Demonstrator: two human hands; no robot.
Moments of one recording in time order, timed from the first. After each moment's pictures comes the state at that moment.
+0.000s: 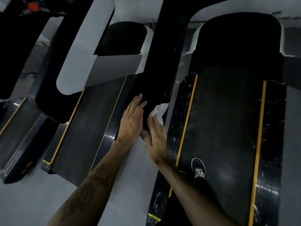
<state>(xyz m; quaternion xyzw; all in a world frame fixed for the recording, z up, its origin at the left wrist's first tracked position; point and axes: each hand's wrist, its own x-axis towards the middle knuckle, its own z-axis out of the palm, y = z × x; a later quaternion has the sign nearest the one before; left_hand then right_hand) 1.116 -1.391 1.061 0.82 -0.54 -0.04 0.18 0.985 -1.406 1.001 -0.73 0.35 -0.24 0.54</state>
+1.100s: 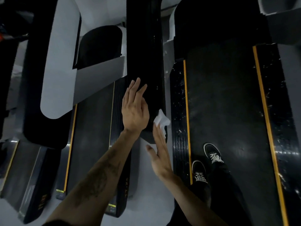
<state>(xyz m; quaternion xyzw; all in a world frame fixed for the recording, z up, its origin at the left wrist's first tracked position) 1.128 -1.443 1.047 0.76 -0.60 0.02 0.24 0.999 -1.347 0.970 -0.54 0.41 -0.30 0.67</state>
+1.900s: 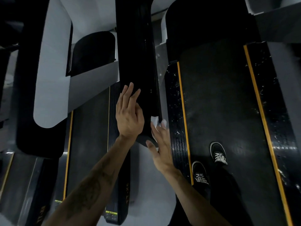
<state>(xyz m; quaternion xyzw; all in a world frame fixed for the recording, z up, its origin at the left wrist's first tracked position) 1.129 -1.443 1.042 0.75 -0.61 0.04 0.26 1.001 -1.372 0.943 -0.59 0.44 -0.34 0.58</state>
